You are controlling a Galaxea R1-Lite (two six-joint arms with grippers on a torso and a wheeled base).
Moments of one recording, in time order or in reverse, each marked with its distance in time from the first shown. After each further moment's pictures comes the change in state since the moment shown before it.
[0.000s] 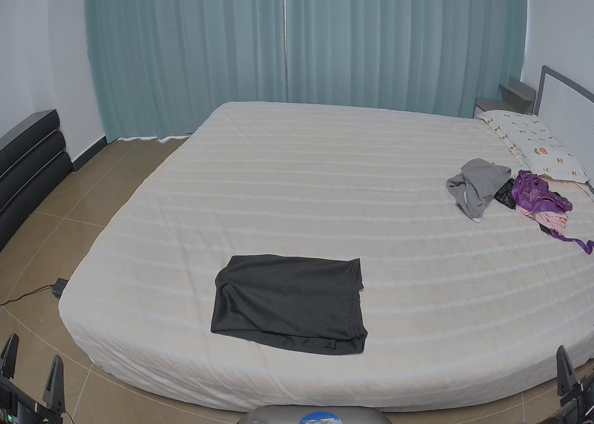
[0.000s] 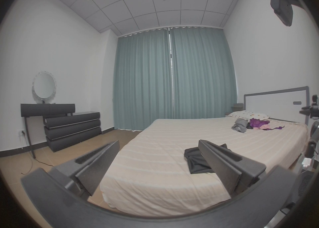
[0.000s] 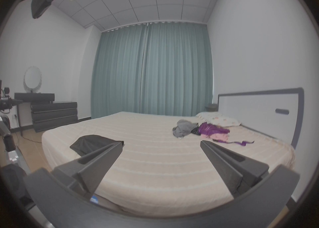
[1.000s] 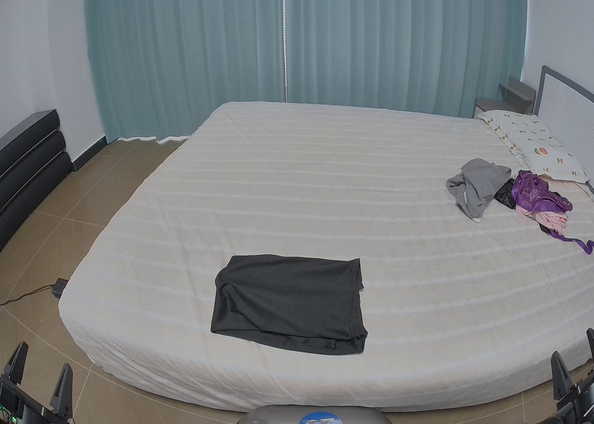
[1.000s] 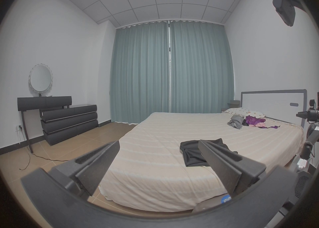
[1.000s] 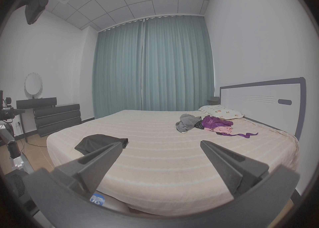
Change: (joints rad) left arm 0.000 0.002 0.000 0.067 -0.022 -0.029; right arm 0.003 0.001 0.000 0.050 0.023 0.068
